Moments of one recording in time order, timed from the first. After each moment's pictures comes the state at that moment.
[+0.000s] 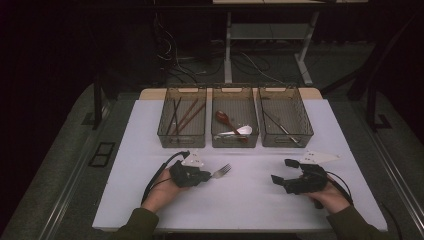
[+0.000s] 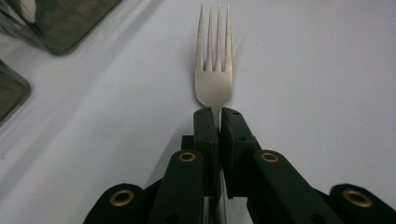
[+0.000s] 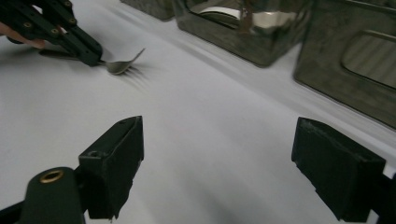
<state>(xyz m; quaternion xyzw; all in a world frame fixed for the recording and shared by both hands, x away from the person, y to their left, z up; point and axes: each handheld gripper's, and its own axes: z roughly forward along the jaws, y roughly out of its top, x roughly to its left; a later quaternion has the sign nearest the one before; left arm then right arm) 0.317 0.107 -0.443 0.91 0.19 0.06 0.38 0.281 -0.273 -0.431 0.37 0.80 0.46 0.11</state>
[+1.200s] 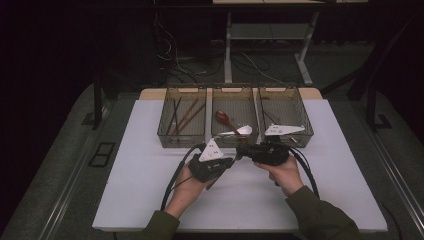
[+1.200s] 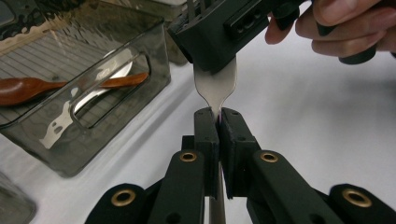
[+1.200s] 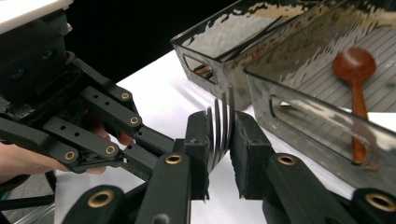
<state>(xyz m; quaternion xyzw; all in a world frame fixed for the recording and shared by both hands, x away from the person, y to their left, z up) 0.303 0.050 -0.401 0.85 0.22 0.12 0.47 0.335 -0.185 -0.393 0.34 0.76 0.55 0.01</state>
